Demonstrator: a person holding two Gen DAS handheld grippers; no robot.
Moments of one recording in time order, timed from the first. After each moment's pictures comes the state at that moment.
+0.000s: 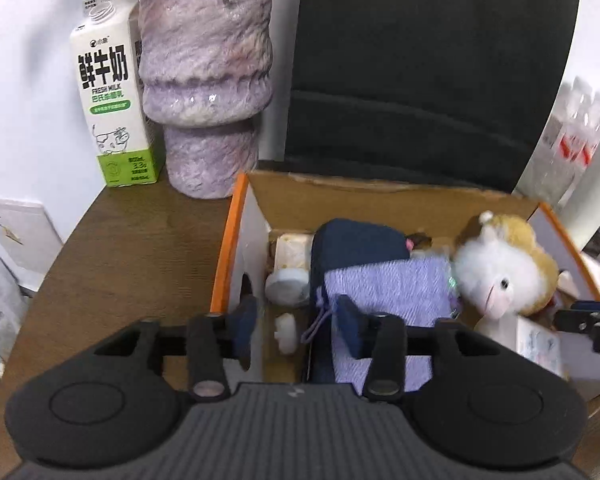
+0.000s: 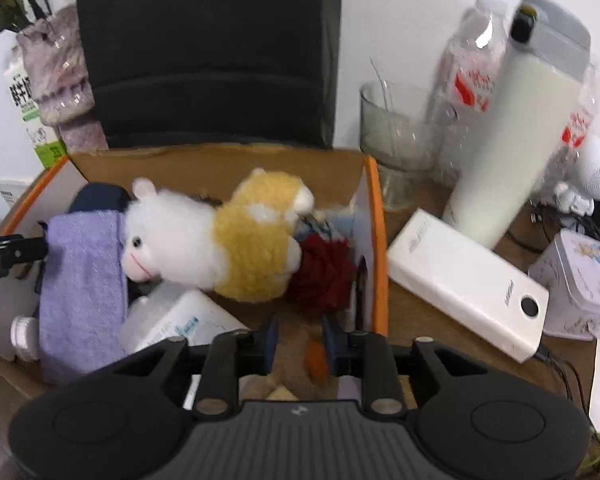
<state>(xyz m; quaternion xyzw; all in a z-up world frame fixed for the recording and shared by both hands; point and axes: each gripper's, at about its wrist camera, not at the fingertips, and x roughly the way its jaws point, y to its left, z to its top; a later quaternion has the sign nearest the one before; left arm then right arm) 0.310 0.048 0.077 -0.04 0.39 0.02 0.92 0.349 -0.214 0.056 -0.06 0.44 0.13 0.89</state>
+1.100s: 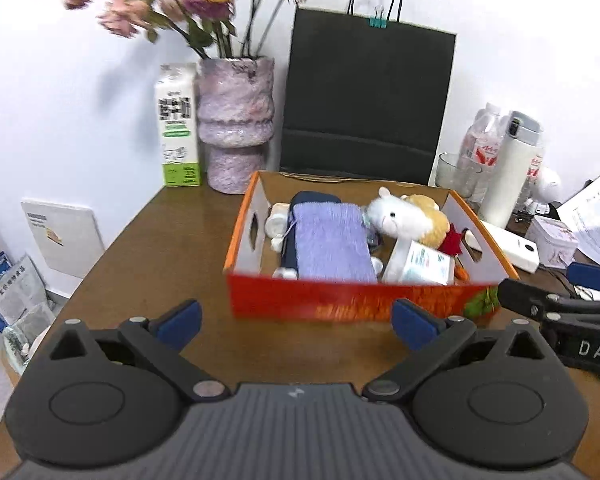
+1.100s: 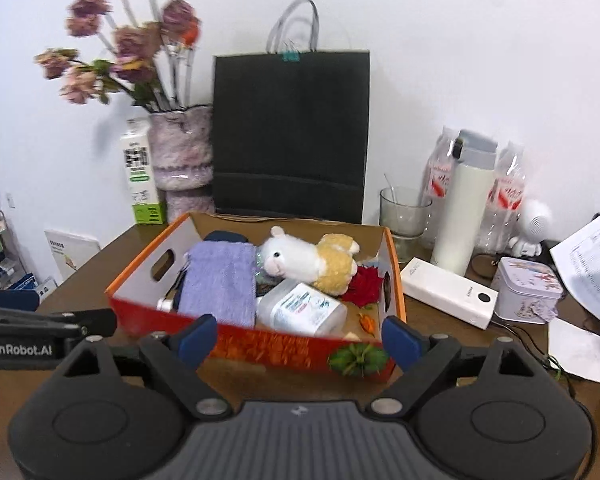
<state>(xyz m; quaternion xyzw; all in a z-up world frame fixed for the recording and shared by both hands) 0.087 -0.003 0.123 -0.04 0.30 0.05 0.95 0.122 -0.216 0.117 -0.05 0.26 0.16 0.95</state>
